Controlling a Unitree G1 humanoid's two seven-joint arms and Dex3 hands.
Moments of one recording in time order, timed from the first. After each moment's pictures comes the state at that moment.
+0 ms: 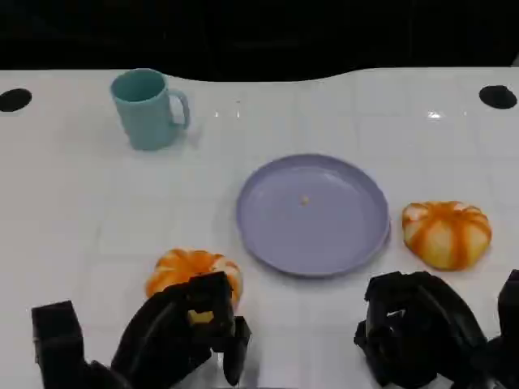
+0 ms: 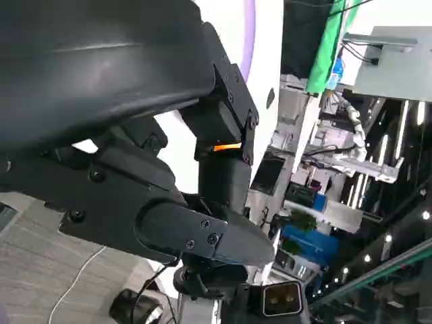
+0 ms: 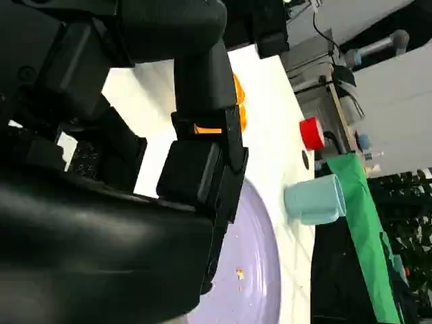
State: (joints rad) left arm -0.01 -0.04 -0.01 0.36 -0.40 -0.16 -0.77; right arm -0.07 -0.01 0.00 0.34 0.28 -0.07 0.61
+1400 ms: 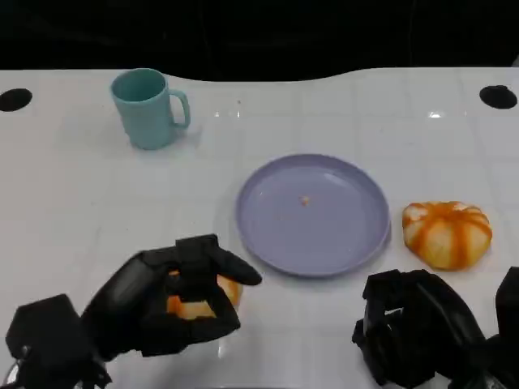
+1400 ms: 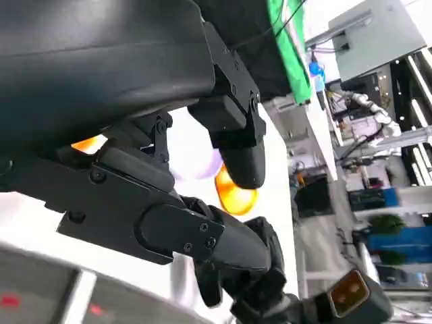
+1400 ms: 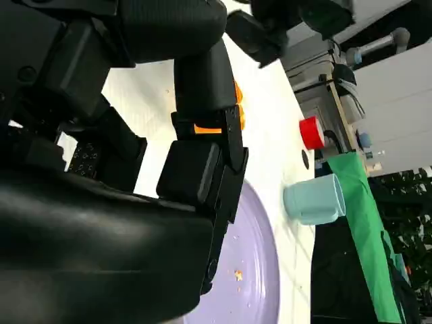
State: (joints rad) left arm 0.01 0.13 -0.03 0.03 -0.12 -0.29 -0.59; right arm -0.06 0.00 0.00 0.30 0.28 -0.02 0.59
